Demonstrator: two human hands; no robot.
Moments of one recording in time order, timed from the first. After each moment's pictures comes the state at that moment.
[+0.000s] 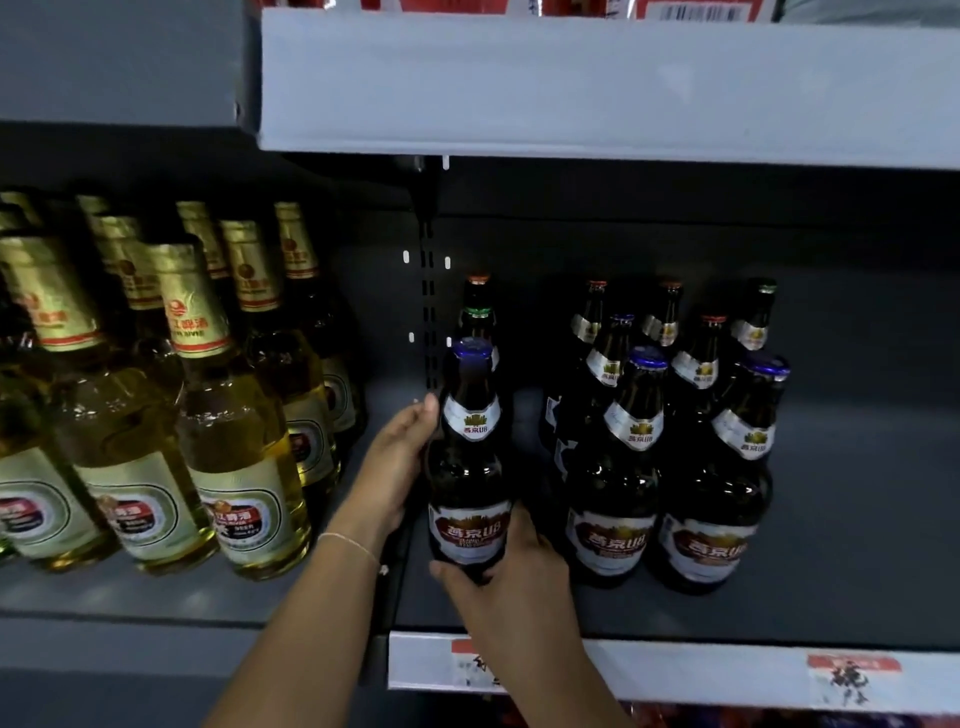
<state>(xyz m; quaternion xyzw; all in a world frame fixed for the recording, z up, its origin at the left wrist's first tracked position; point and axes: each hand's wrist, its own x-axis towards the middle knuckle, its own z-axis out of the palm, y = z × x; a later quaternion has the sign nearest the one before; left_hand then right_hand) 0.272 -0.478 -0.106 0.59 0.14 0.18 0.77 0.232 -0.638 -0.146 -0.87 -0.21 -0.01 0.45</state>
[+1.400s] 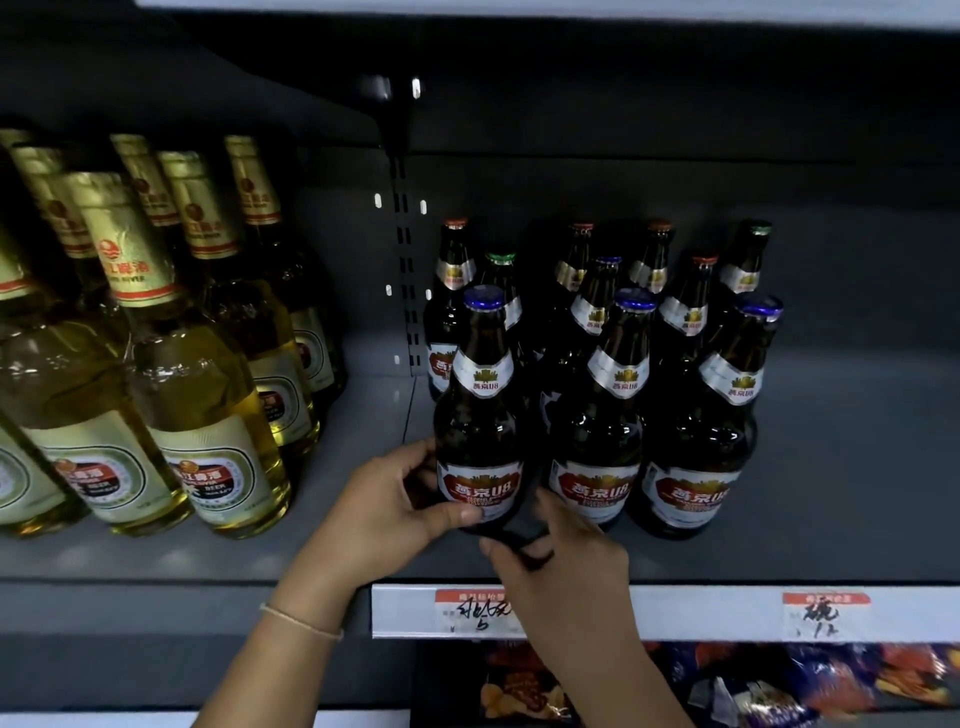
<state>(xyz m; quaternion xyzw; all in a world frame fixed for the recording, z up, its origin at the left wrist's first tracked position) 0.198 -0.512 -0.118 0.84 0.04 0.14 0.52 0.231 -0.688 -0.163 -0.89 -0.22 -0.13 0.37</state>
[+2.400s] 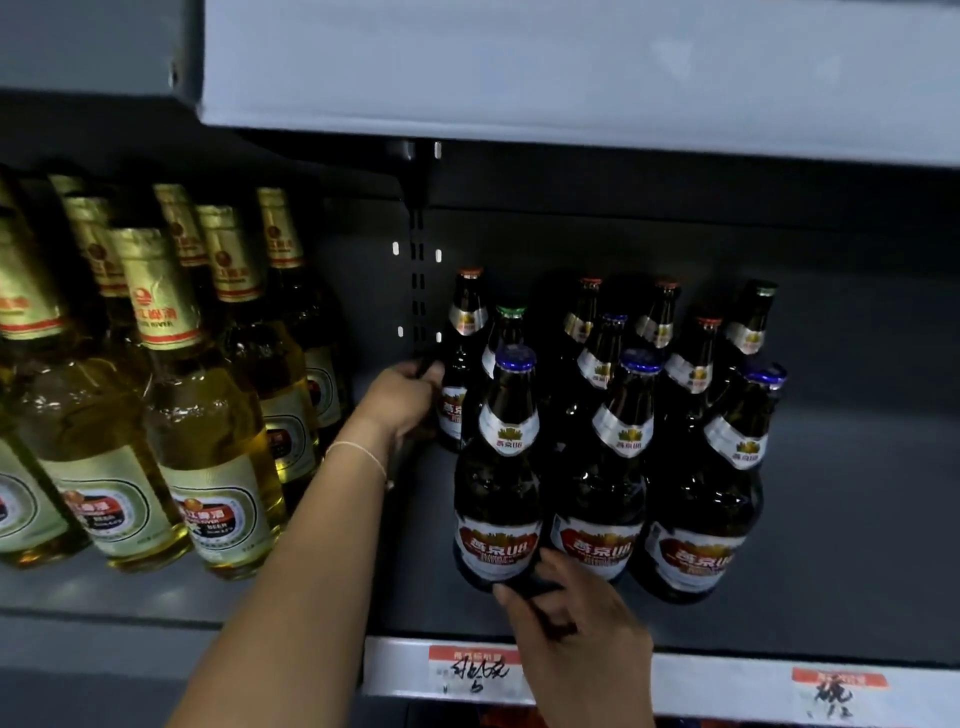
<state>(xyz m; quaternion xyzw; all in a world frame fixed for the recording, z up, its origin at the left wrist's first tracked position) 0.317 -0.472 -0.061 0.70 0.25 0.16 0.65 0.234 -0.698 -0.174 -0.84 -0.23 -0.19 0.46</state>
